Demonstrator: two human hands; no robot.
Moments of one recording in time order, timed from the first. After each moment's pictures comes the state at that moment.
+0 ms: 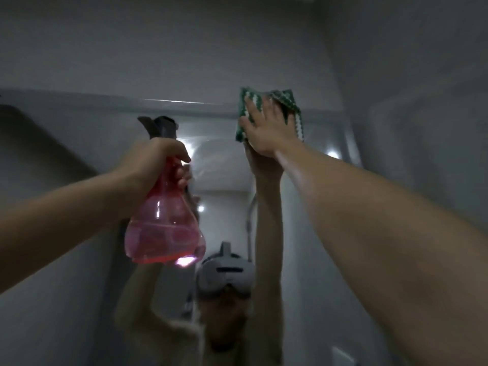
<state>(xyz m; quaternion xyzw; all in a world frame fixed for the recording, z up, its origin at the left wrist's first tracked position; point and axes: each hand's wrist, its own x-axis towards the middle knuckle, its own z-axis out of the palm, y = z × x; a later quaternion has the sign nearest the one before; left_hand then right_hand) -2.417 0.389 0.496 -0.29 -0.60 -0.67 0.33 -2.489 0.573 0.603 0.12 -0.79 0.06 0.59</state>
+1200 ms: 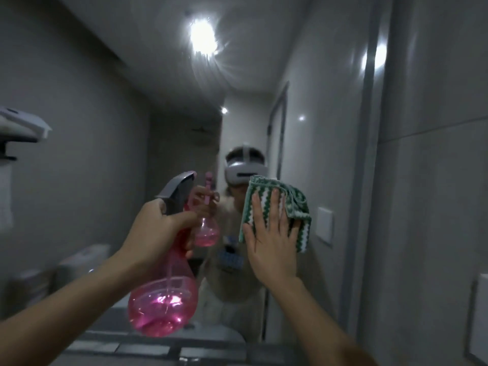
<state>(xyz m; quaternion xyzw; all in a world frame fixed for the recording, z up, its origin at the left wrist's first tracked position) -2.365 0.391 0.226 -0.17 -0.65 -0.69 0.26 -2.488 0.563 0.166 0.11 -0.82 0.09 0.56</state>
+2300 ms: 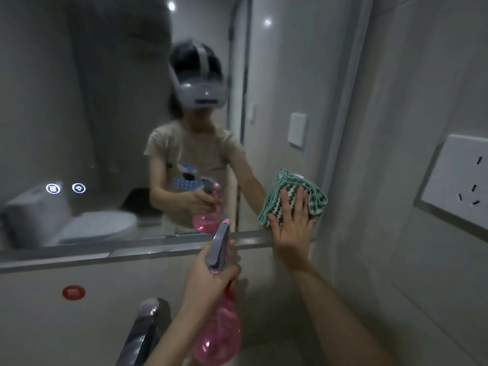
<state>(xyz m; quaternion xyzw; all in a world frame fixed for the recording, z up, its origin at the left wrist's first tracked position) -2.360 0.451 0.011 -0.10 -0.69 -0.72 0.08 -2.471 0.652 -0.025 0.02 -0.84 0.14 0.53</state>
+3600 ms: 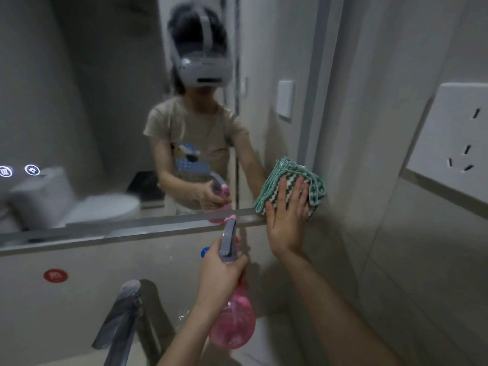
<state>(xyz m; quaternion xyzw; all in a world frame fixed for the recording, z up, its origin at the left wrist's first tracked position) -2.364 0.521 -0.025 -0.06 -0.74 -0.67 0.07 -2.470 0.678 -0.052 -0.04 -0.86 0.16 0.49</state>
